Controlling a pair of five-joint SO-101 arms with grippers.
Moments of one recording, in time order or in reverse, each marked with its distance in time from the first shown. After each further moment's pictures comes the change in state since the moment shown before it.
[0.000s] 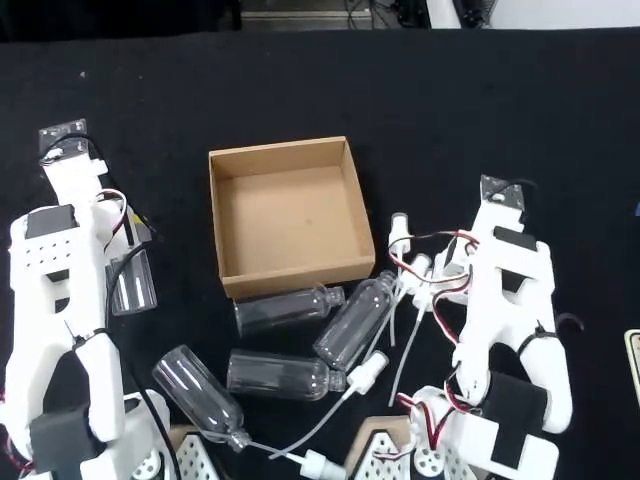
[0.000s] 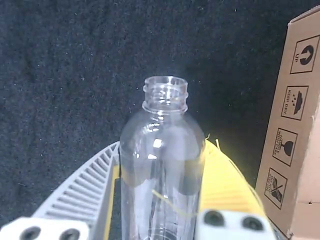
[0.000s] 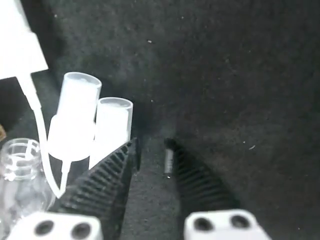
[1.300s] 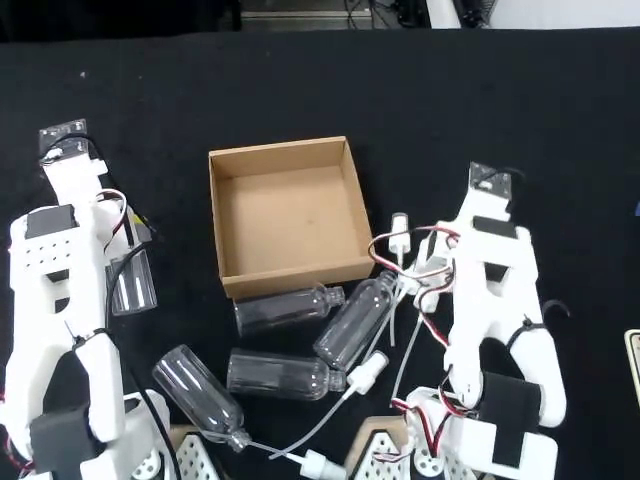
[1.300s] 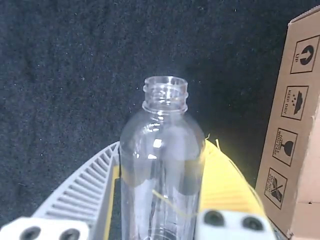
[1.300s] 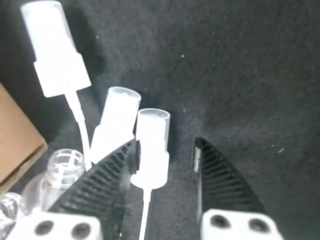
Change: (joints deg) left arm 0.0 0.0 0.0 0.0 0.0; right arm -6.4 0.0 -1.6 0.3 -9.2
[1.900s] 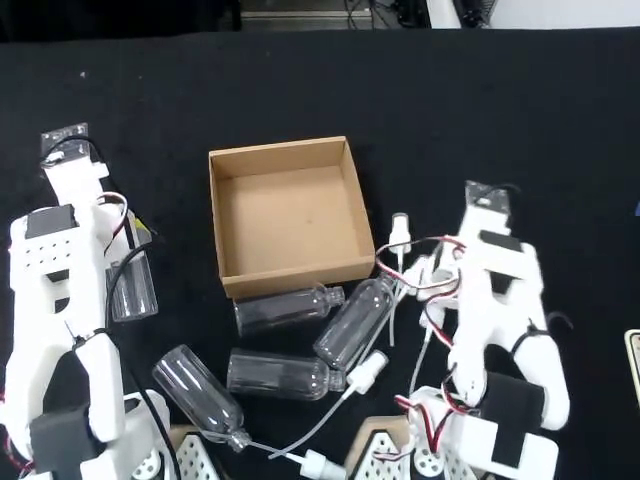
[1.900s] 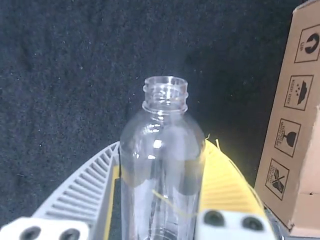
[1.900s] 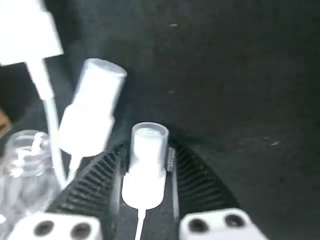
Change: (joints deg) left arm 0.0 0.0 0.0 2.3 0.0; right arm 4.6 0.0 4.2 -2.0 7.9
